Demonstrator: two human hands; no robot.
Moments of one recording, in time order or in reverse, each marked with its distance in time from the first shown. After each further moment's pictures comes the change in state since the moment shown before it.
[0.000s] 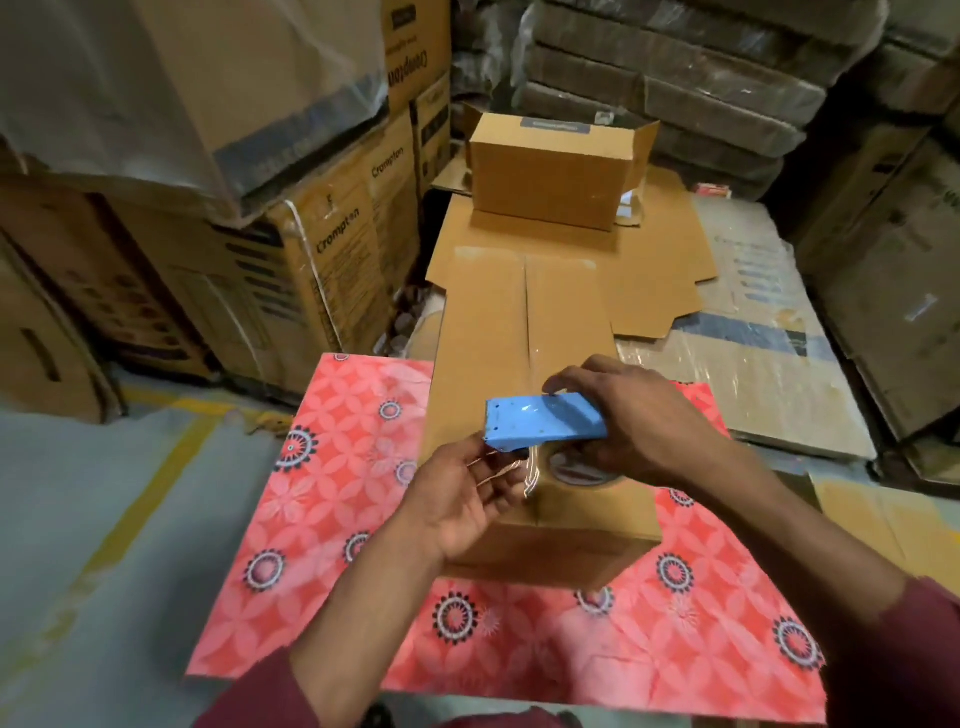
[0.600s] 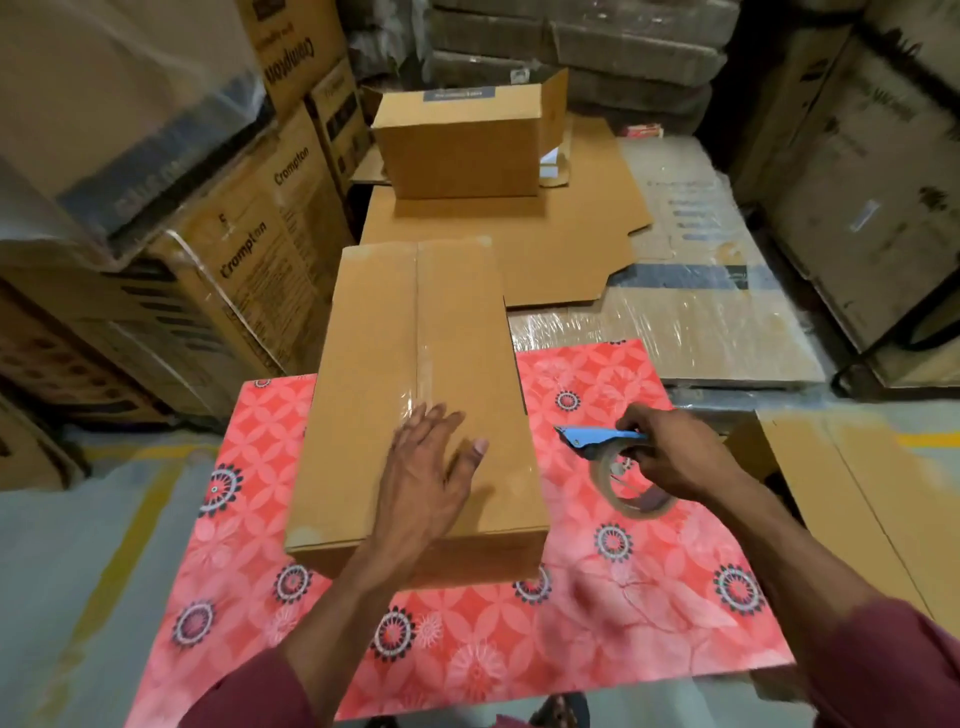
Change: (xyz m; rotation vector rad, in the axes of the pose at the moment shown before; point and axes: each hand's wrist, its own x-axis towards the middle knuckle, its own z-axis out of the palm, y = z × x) left_hand 0.089 -0.069 0.042 1.537 0.180 0.937; right_hand -0.101 0.211 0.114 0.227 -0.009 0.510
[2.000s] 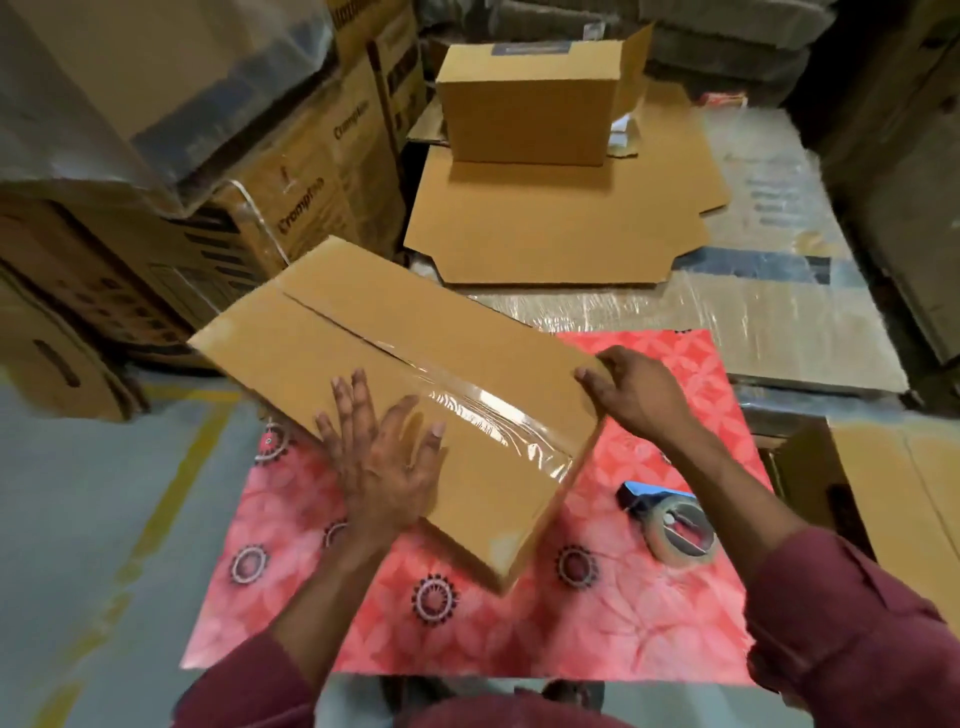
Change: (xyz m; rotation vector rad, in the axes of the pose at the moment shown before) left_hand -0.025 -0.080 -0.048 0.195 0.316 -0.138; right_hand 0.077 -0.109 0.025 0.201 0.099 -0.047
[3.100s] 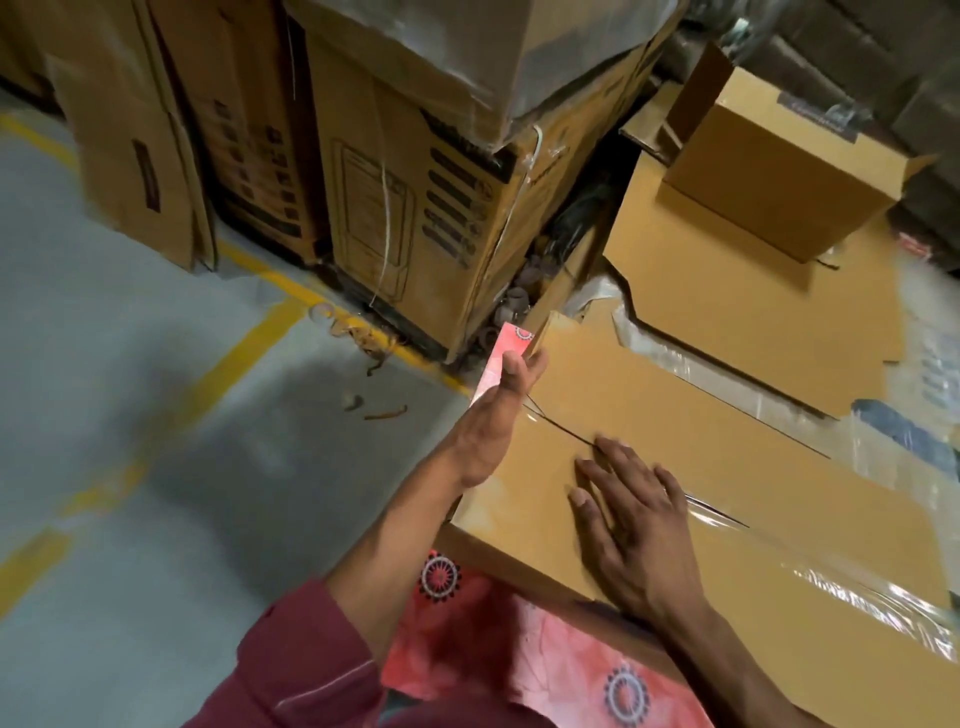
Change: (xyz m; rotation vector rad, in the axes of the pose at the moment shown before) left_hand 0.129 -0.302 -0.143 -1.152 -0.617 -0.410; right_hand -0.036 -0.362 0.237 -0.202 -0.037 -0.458
